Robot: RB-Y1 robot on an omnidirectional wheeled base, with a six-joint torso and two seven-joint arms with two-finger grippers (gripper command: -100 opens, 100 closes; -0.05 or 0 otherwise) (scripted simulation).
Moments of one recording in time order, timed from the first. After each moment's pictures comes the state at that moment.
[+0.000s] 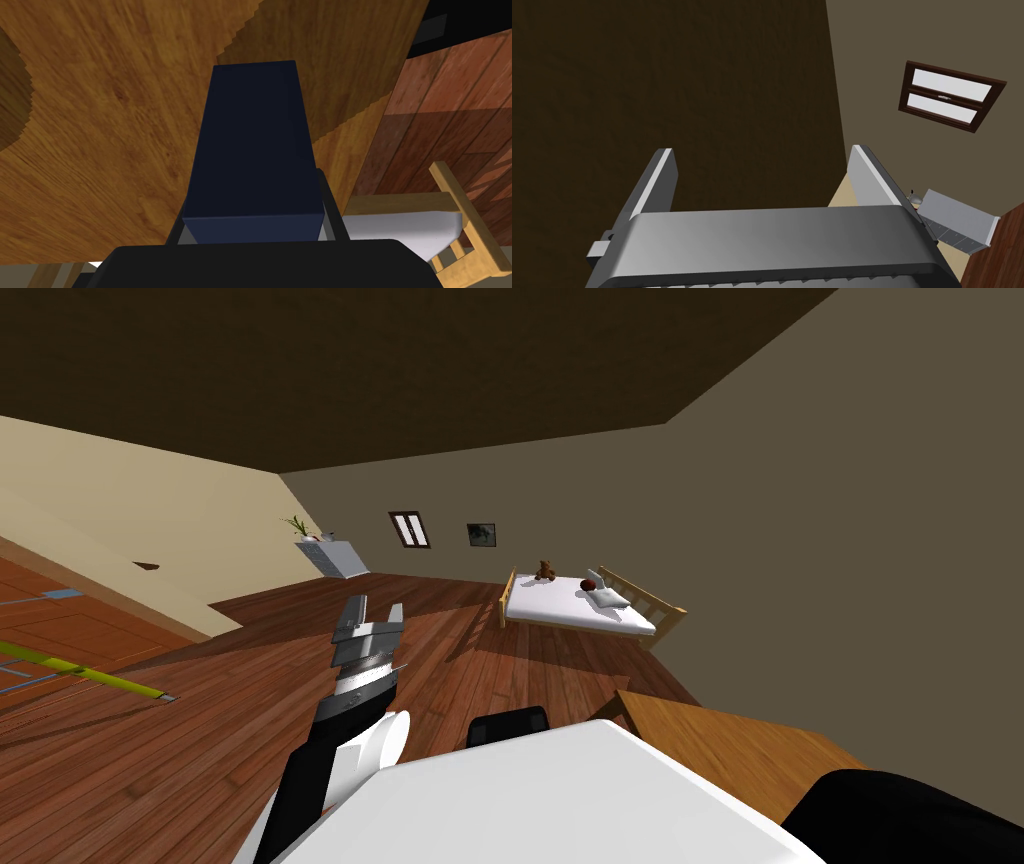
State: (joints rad) left arm 0.54 -0.05 0.05 -2.39 0.03 -0.40 -0.01; right arm 0.75 -0.95 0.26 -0.84 0.56 -0.54 0.02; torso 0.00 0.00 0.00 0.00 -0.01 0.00
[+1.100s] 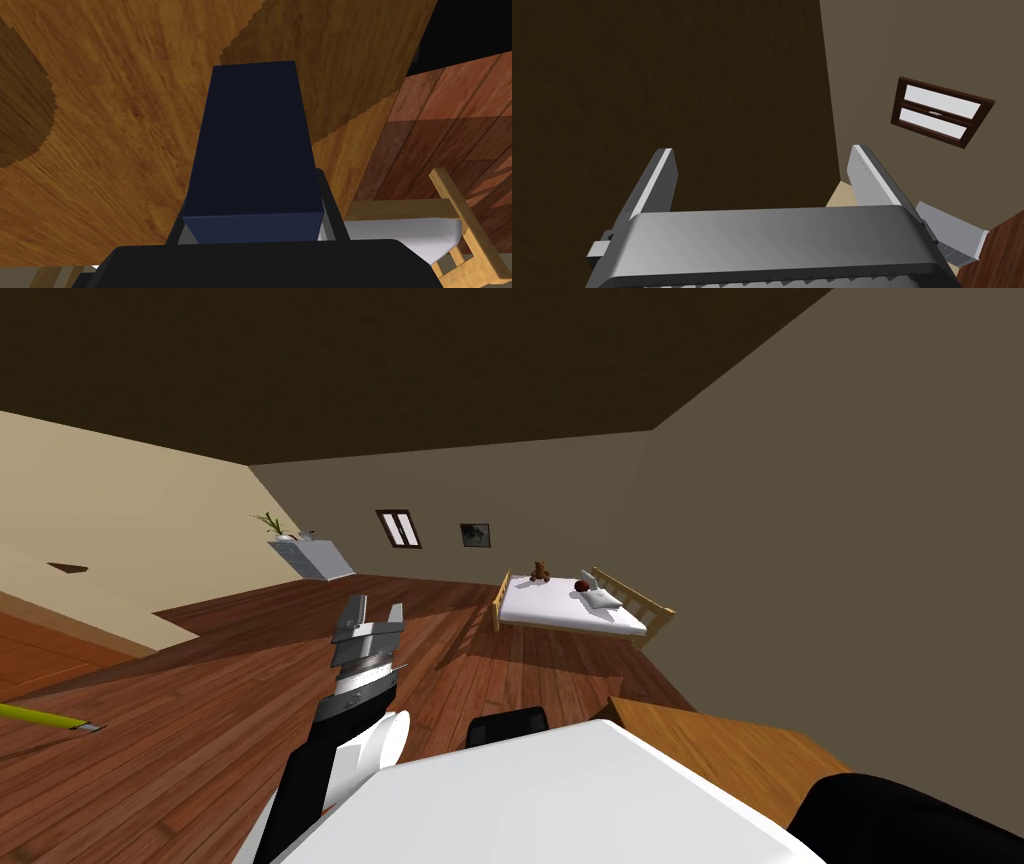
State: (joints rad) left arm 0.54 -0.05 0.05 -2.39 0.03 -0.40 -0.01; right arm 0.89 -0.90 0.24 -1.01 0.55 -0.45 0.12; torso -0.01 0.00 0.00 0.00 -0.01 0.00
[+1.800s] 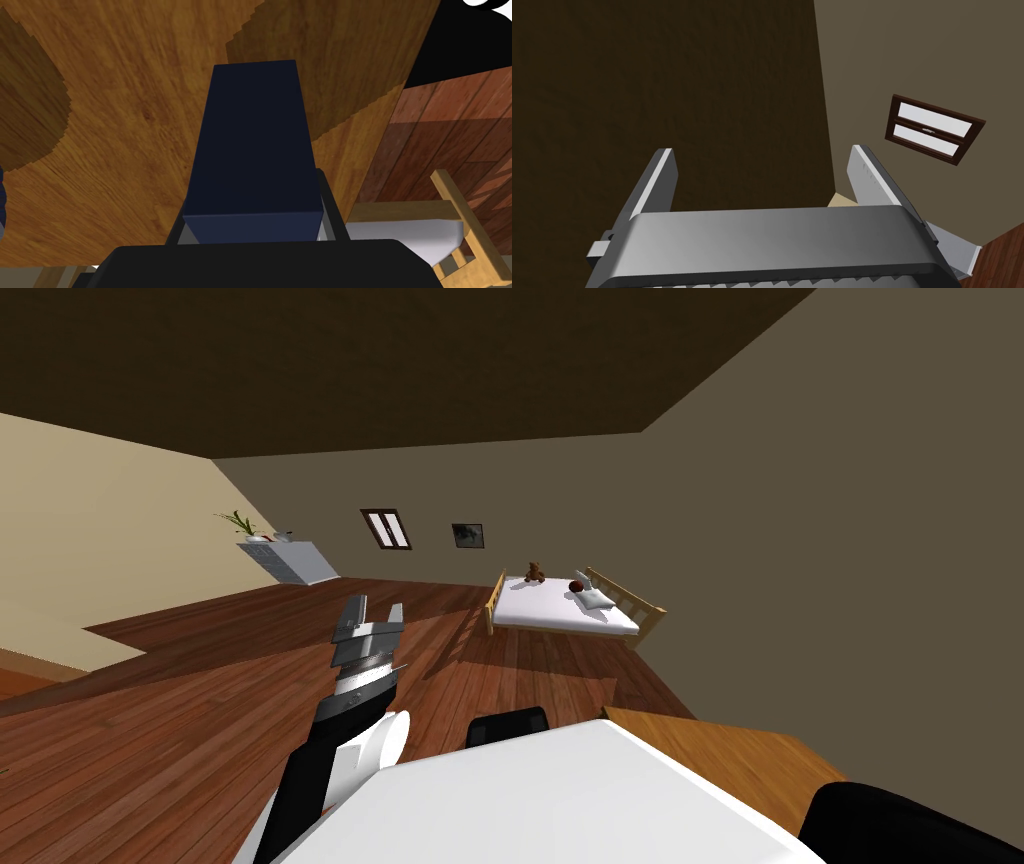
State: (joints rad) left arm 0.54 -0.05 0.05 -2.39 0.03 -0.40 -0.01; right arm 1.05 -0.85 0.21 -1.19 0.55 -0.35 0.22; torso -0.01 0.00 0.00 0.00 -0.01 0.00
